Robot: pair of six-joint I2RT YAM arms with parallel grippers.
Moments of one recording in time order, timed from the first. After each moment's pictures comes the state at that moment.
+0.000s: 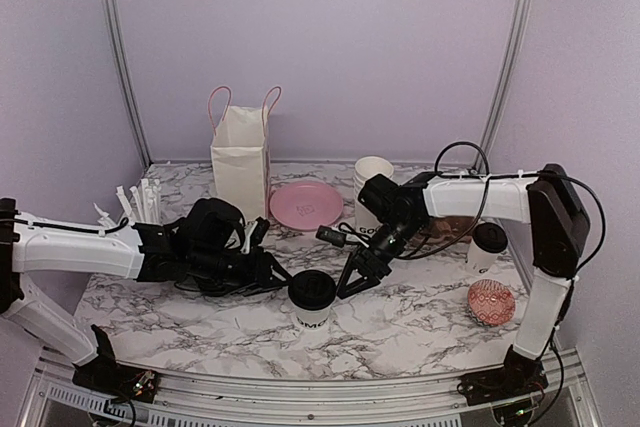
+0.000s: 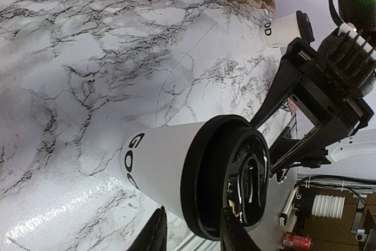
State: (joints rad) left arm -0.93 1.41 0.79 -0.07 0.30 -0.94; right arm 0.72 1.86 1.33 -0.87 -0.94 -0.42
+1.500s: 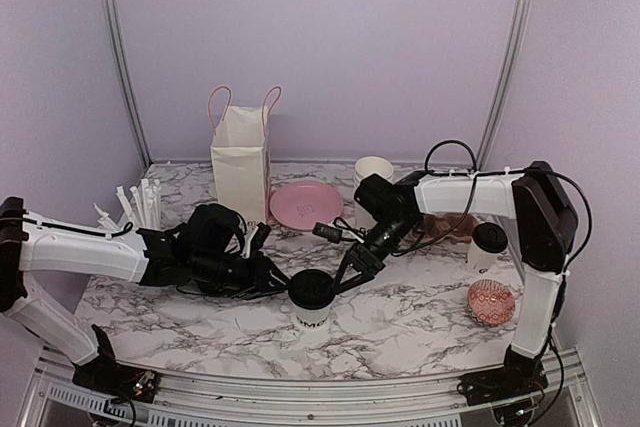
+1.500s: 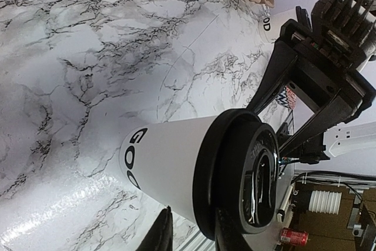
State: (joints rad) left arm -0.93 1.44 0.74 0.01 0.35 -0.95; right arm 0.71 1.93 1.39 -0.88 -0.97 -0.39
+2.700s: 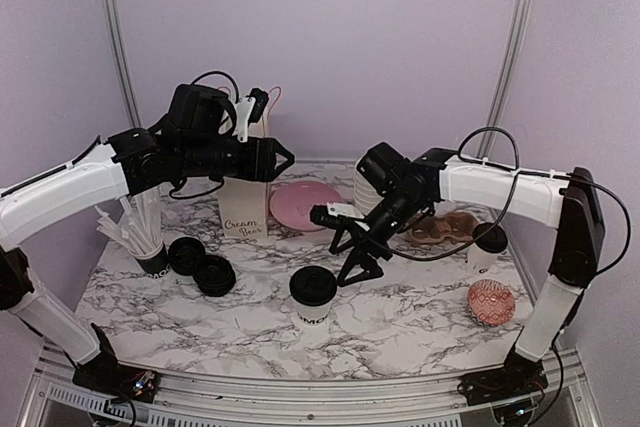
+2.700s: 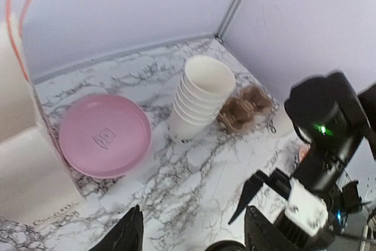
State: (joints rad) left arm -0.83 1.48 1.40 -0.40 0.01 -0.37; right arm 0.76 1.76 1.45 -0.89 -0.71 -0.64
